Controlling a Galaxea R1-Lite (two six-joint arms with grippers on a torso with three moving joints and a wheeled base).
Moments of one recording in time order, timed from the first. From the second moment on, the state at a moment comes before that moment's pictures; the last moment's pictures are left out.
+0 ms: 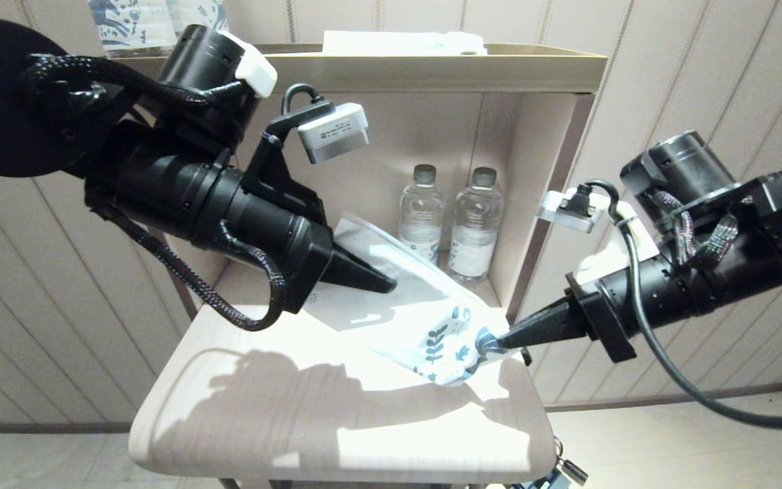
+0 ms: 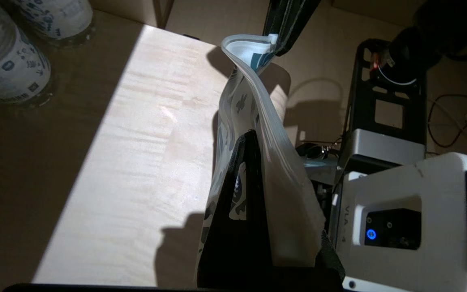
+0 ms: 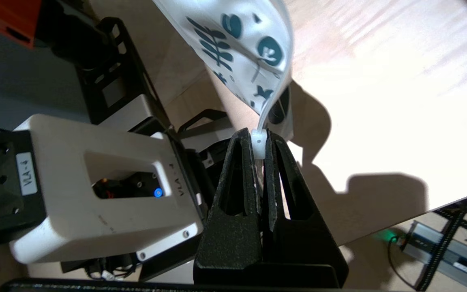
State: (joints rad) left arm -0.61 1.78 -1.73 0.65 -0.66 0.44; right arm 0.36 1.64 -1.37 0.56 0.76 -0.27
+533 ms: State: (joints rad) left arm -0.55 1.98 -1.82 0.54 -0.61 0.41; right arm 0.37 1.84 -1.59 0.56 0.65 -0.24
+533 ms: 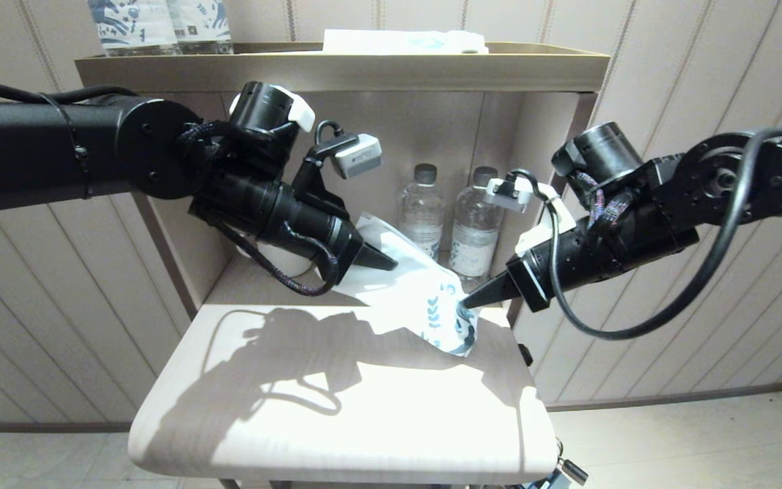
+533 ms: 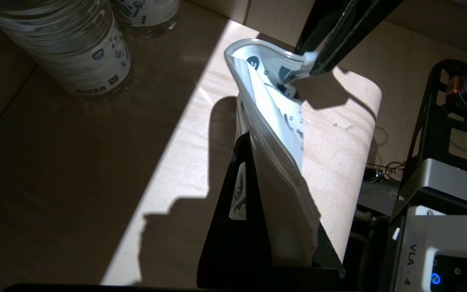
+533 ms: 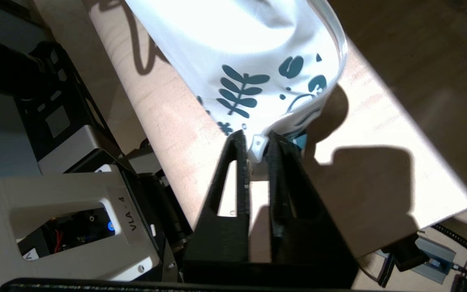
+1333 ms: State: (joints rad) left arm -0.53 1.99 -1.80 0.55 -0.62 0.41; right arm 0.33 1.78 -1.54 0.56 0.64 -0.23
